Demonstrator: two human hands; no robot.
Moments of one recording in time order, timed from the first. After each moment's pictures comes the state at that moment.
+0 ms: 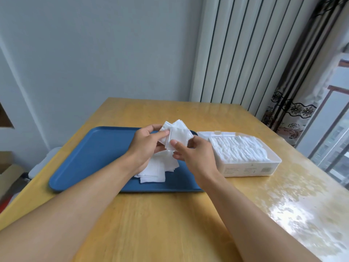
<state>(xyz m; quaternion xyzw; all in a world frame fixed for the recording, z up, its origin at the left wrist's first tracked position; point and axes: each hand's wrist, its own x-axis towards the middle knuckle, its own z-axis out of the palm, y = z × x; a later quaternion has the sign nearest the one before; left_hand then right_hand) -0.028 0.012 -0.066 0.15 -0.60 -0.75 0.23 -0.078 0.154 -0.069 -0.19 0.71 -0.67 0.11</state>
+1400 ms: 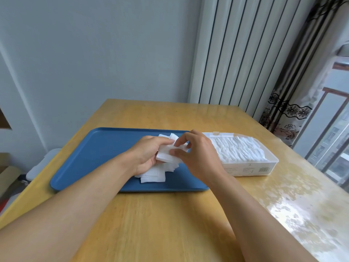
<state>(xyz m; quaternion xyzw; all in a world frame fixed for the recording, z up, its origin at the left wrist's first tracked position) -0.019 0.016 -0.060 0.19 -0.60 -0.78 0.05 -0.085 0.169 -0.061 -0.37 0.84 -0.38 -0.08</state>
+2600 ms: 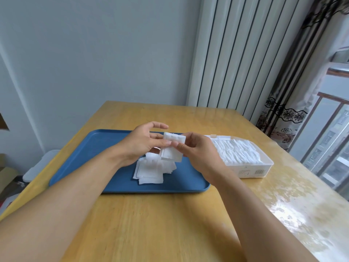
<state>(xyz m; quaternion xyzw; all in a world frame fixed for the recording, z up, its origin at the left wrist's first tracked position) -0.007 -0.002 -0.035 0.08 -0.74 -0.66 0.09 -0.090 0.173 -0.052 -0.32 0.75 -0.57 0.09</state>
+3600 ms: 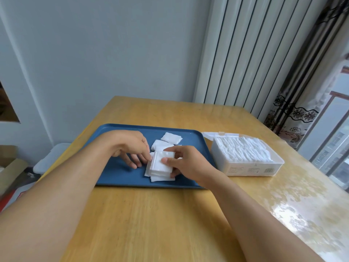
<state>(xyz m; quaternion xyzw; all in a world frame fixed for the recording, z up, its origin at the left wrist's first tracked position) 0.012 -0.045 -0.034 0.26 -0.87 -0.39 -0.12 -0.073 0.142 -0.080 -0.33 0.78 -0.48 0.22</state>
